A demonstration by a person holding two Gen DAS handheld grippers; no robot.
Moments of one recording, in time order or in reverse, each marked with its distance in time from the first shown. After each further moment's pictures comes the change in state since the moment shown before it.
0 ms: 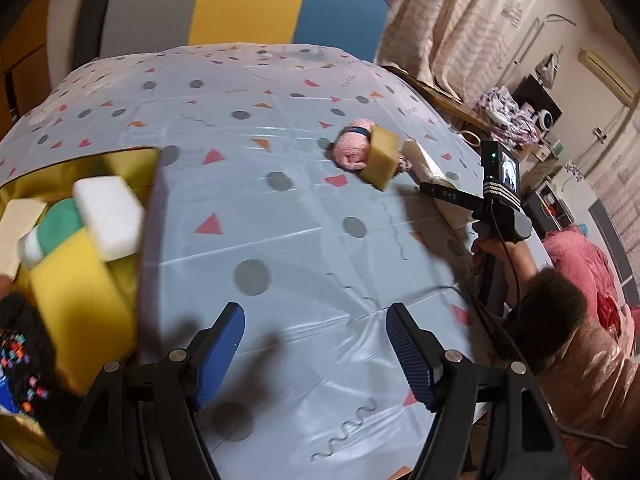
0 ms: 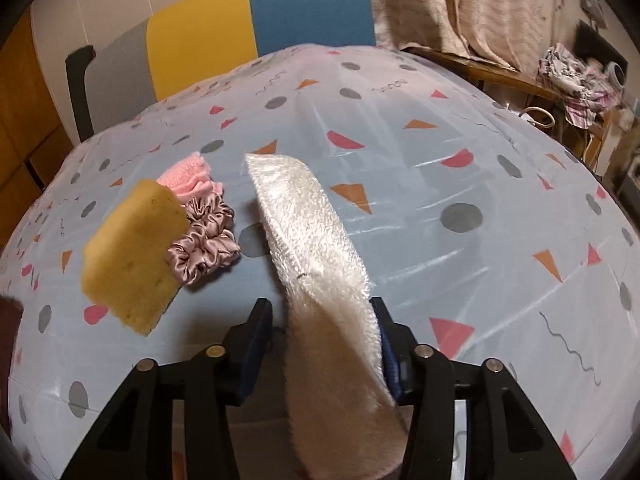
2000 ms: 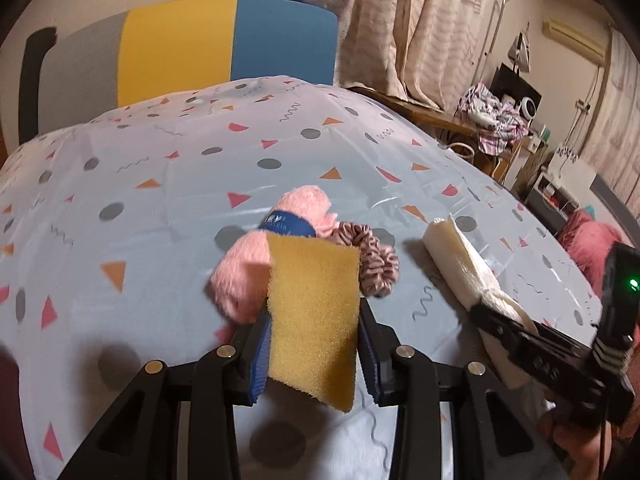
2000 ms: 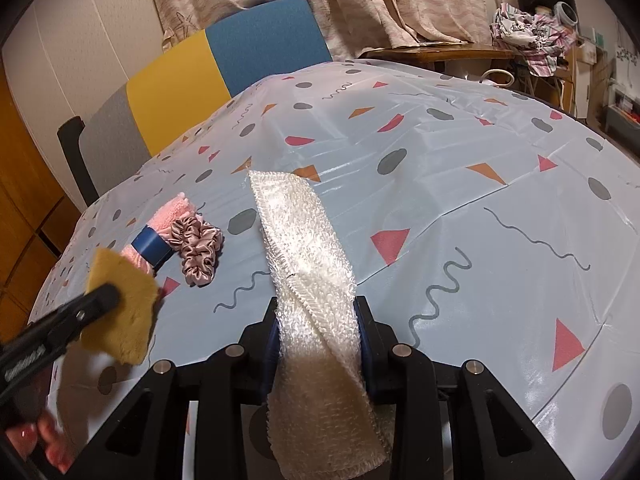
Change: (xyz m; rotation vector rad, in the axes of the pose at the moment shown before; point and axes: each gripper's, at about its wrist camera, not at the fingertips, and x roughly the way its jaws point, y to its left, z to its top) left arm 0.156 -0.077 0.097 0.156 -0.169 0.003; right arm -0.039 -0.030 -0.053 0.217 -0.093 0.062
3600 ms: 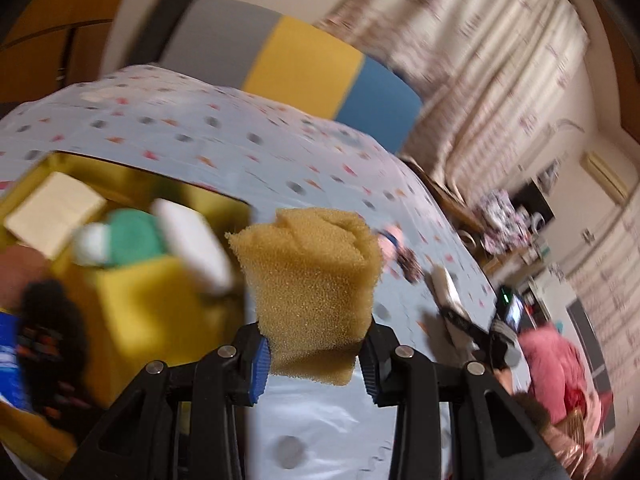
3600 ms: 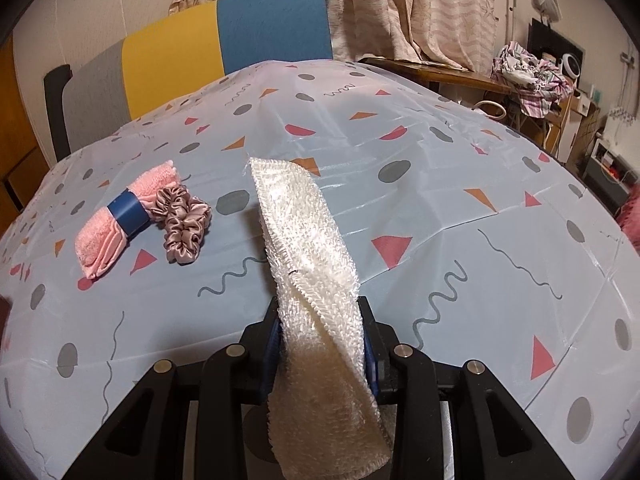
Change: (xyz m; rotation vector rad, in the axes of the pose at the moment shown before) left arm -0.229 0.165 -0.094 -0.418 -0.146 -0.018; right arm 0.004 0.030 -0.002 -0.160 0.022 -0.185
